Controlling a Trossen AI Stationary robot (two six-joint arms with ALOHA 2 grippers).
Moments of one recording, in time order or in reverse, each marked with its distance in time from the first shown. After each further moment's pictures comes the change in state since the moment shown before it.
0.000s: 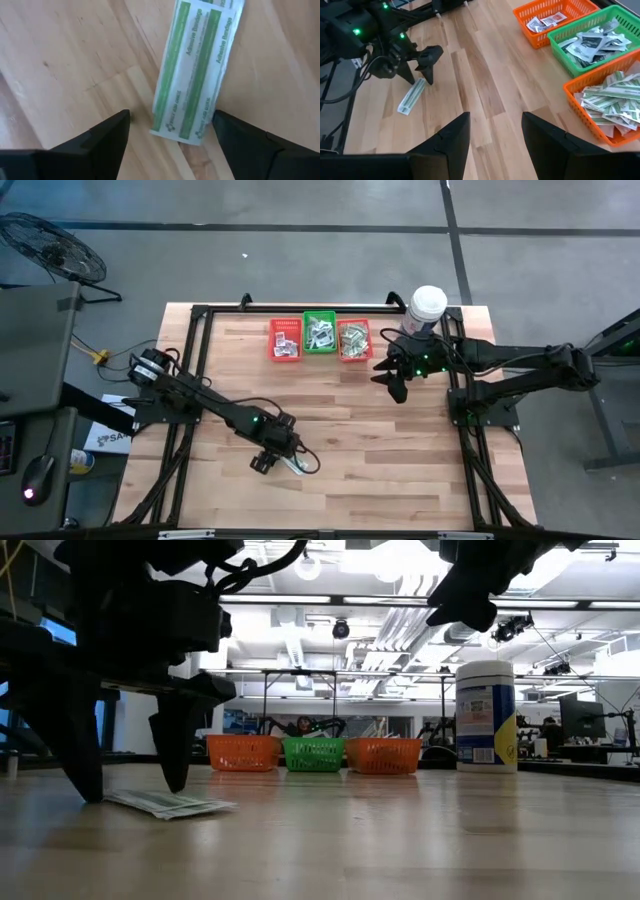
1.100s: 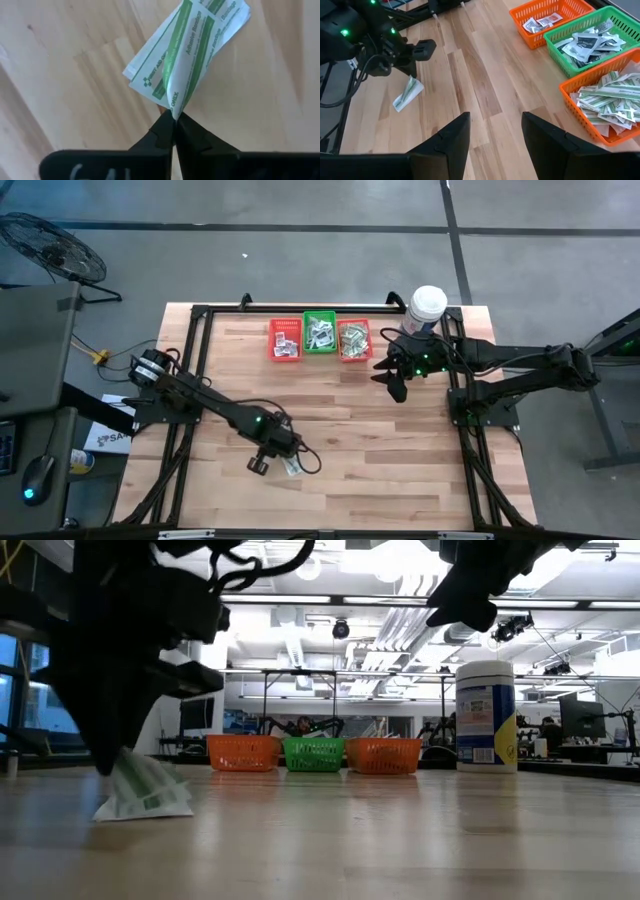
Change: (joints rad) left arm -0.001 0.003 0.094 -0.199 0.054 -0.085; right arm -0.001 0.001 0.000 -0.002 0.014 0.000
